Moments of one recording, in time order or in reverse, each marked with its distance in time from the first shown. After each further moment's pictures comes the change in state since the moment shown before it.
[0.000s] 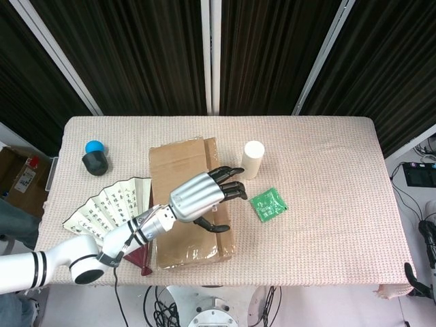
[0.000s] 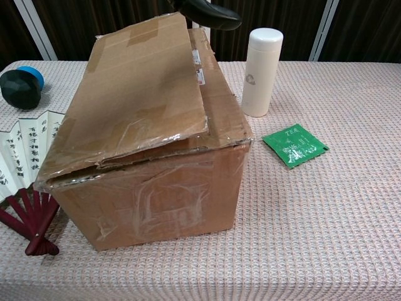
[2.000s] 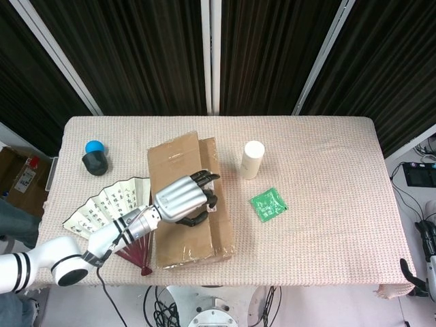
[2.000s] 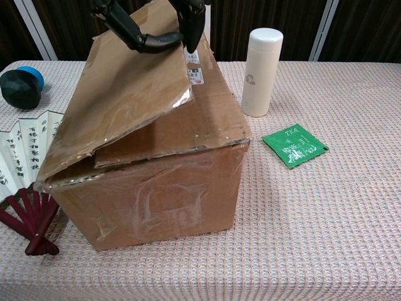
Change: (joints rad) left arm -0.030 0.141 0.121 -0.046 -0.101 -0.047 0.135; right arm 0.027 -0.003 0.017 -0.030 0.031 -0.060 -0.019
